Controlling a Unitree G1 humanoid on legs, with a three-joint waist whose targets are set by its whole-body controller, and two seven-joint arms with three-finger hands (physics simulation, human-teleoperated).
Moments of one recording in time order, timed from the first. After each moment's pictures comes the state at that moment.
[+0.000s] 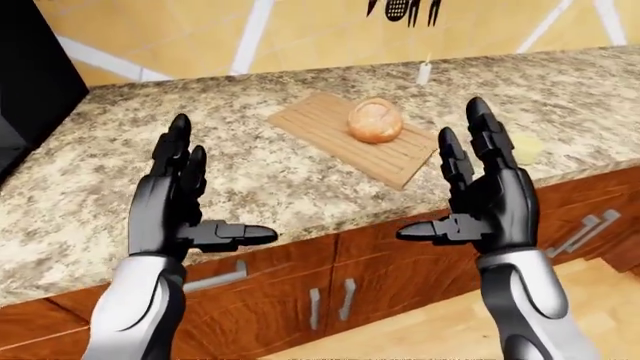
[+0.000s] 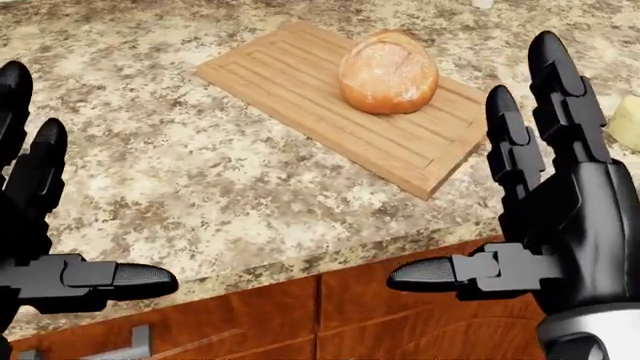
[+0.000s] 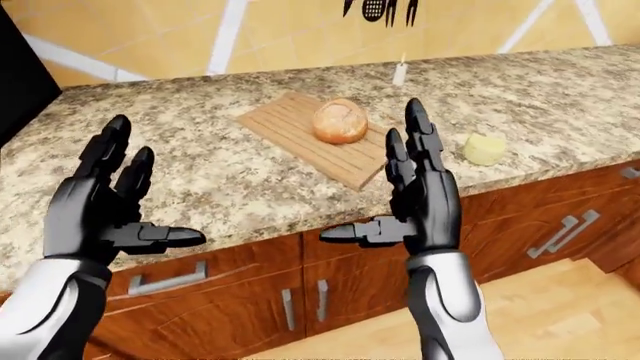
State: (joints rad) left arm -0.19 0.14 0.22 -0.85 -0.15 0.89 -0.03; right arm -0.13 -0.07 -0.14 -0.76 0.31 0.57 -0.03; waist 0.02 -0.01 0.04
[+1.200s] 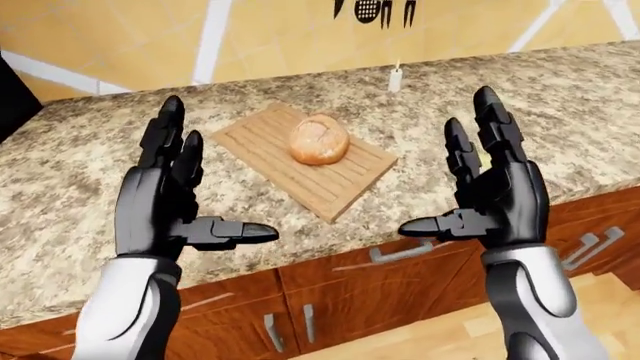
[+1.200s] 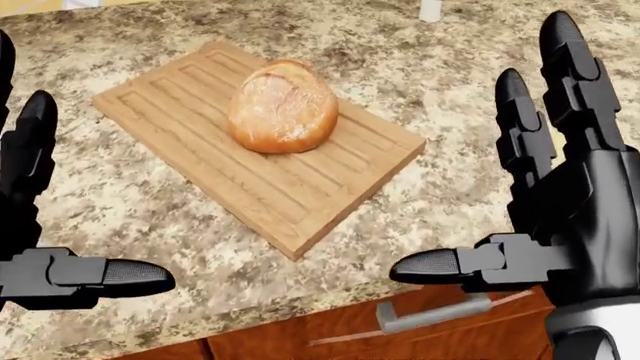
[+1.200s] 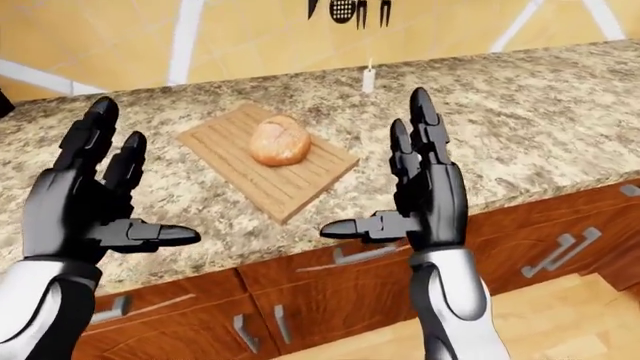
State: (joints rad) left arm -0.23 0.14 0.23 -0.93 -0.19 0.93 -0.02; right arm -0.16 -0.08 -0.15 -0.78 0.29 0.59 -0.03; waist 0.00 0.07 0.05
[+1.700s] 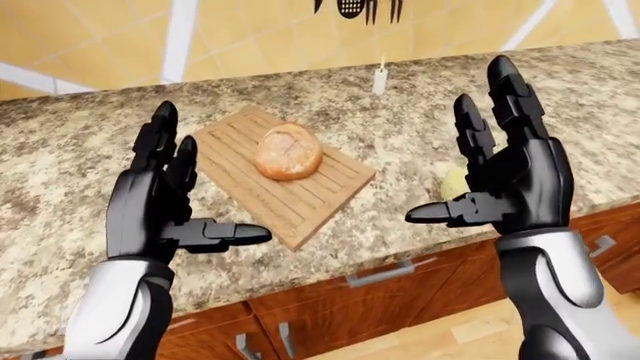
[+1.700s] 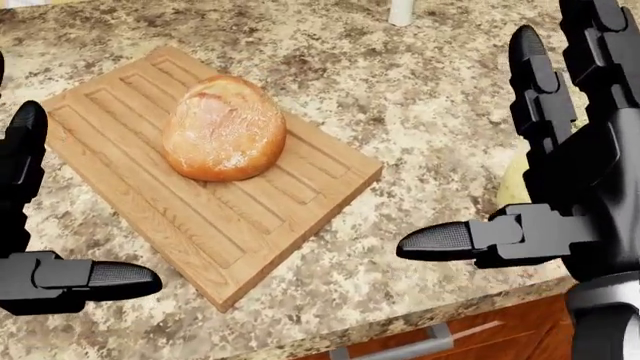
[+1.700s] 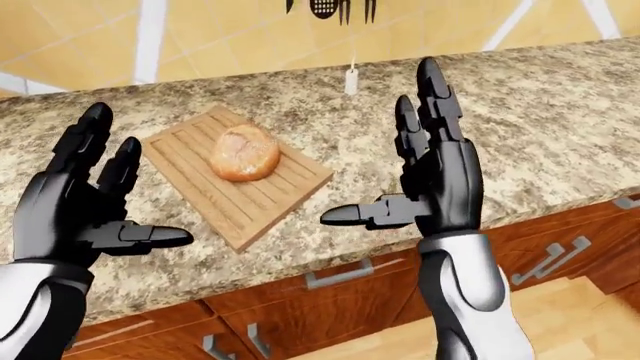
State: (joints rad) left arm -0.23 0.17 0.28 -0.94 -0.24 0.98 0.00; right arm -0.28 -0.14 -0.19 -0.85 0.34 0.72 -0.07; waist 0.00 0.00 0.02
